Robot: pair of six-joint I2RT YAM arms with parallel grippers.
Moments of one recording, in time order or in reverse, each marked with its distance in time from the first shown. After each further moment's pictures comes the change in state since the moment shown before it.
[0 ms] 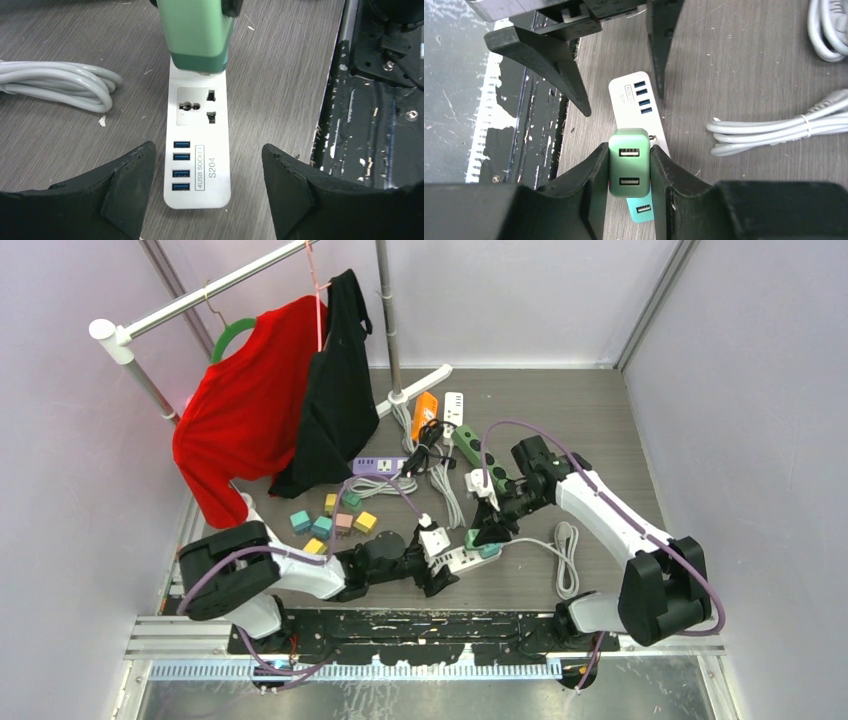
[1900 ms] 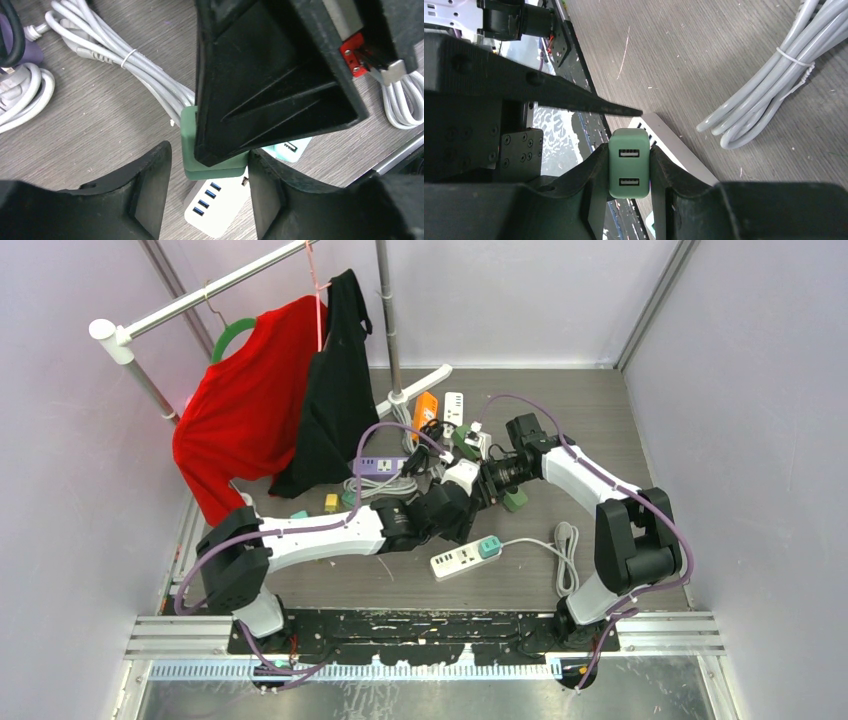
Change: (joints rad) left arm 0.005 0.053 0.721 -1.074 -0.431 -0.464; right arm -0.074 0.251 0.115 0.283 -0.043 0.988
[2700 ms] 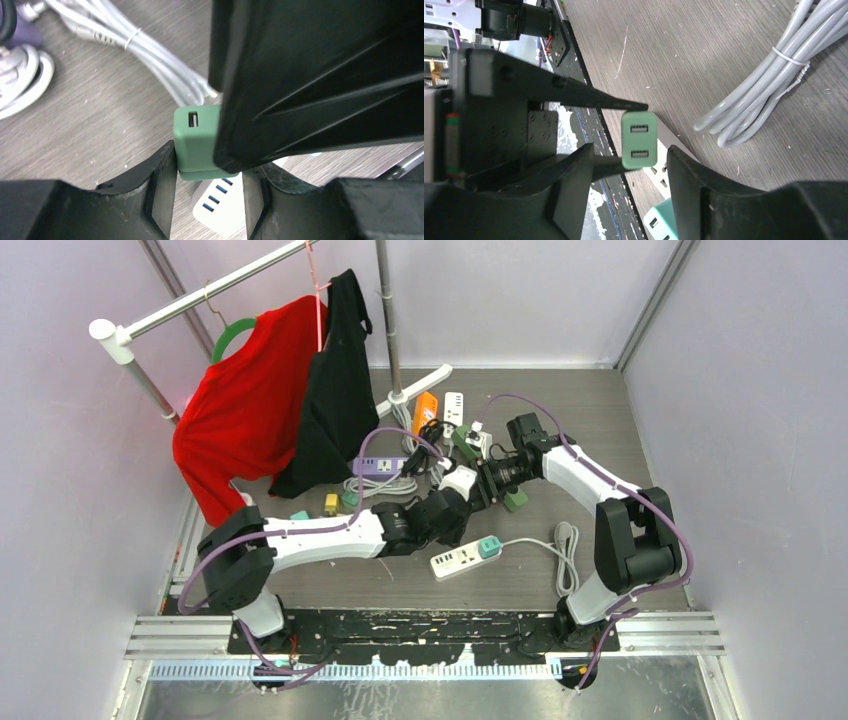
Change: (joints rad) left arm -0.002 0.016 -0.027 0.022 -0.009 0.003; right arm -0.004 0.004 0.002 0.005 0.002 -0.005
